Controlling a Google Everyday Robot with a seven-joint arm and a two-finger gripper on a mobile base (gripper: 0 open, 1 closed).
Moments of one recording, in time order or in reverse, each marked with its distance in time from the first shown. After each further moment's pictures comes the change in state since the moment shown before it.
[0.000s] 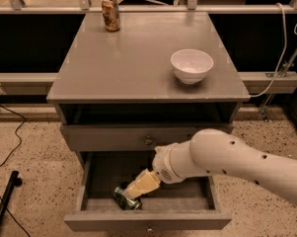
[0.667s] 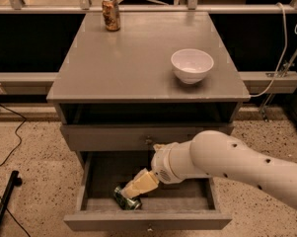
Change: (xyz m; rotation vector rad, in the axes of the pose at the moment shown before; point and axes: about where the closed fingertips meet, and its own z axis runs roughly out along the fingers) arm -0.010 0.003 -0.006 0.023 -0.031 -0.014
